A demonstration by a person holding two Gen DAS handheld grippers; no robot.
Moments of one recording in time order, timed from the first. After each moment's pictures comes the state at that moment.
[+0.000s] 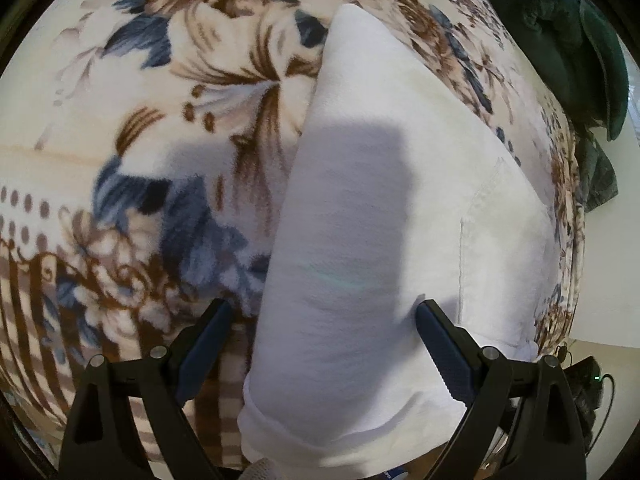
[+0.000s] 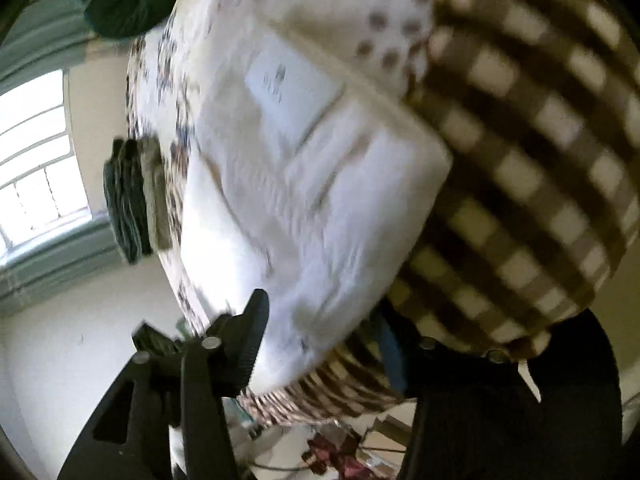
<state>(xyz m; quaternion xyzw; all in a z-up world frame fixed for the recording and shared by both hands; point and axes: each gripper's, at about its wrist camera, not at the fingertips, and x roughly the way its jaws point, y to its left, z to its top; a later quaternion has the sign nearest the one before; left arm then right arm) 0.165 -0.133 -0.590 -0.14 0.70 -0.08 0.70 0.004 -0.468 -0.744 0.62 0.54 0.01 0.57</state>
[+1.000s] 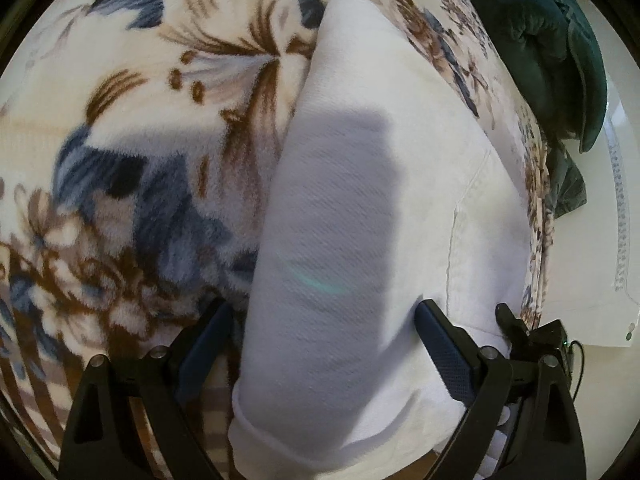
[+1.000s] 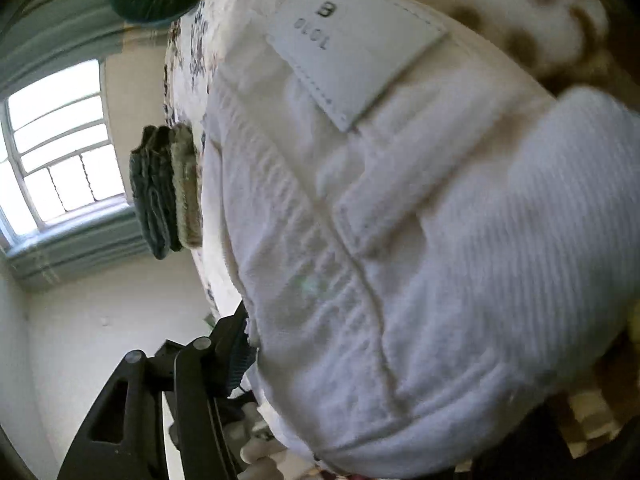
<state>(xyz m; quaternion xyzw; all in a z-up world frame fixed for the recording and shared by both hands) 0.162 -0.125 -0.607 -0.21 0.68 -0.13 0.69 0.084 -0.435 -0.760 0.65 0.47 0.06 0.59</state>
